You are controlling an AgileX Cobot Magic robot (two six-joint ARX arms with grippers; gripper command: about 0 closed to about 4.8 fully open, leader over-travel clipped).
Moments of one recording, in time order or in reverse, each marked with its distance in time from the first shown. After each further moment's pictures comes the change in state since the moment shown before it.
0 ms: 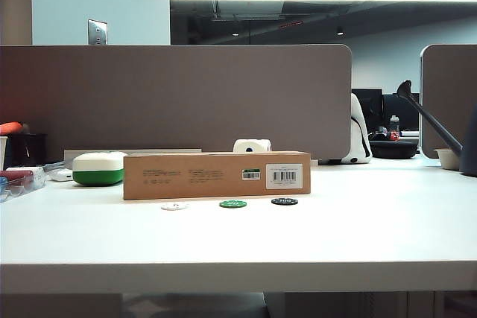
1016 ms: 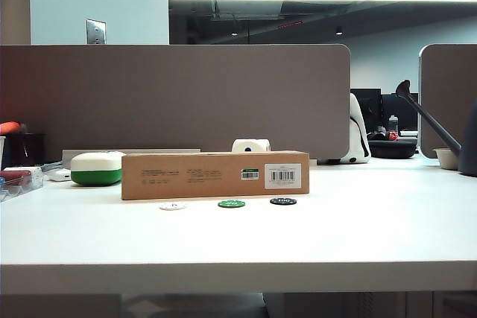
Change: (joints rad) left arm -0.158 0.170 0.175 -0.311 -0.004 0.000; right arm 0.000 0.000 0.000 0.000 -0.005 0.000
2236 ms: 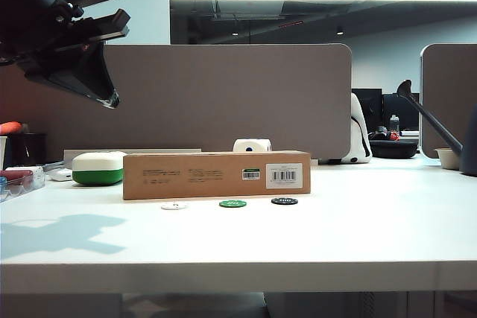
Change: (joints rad) left arm -0.287 0.980 0.536 0.167 0.000 0.000; right arm 0.001 0.005 0.042 0.158 -0.467 0.683
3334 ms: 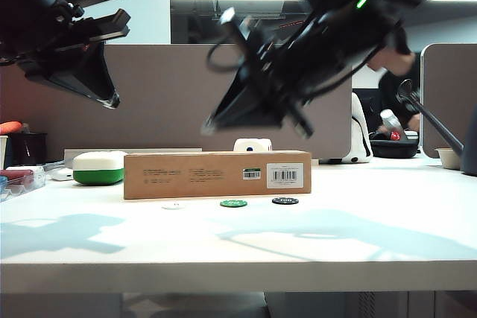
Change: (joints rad) left arm -0.001 0.000 0.000 -0.002 -0.001 0.000; right arm 0.575 1.712 1.003 -0.099 -0.080 -0.349
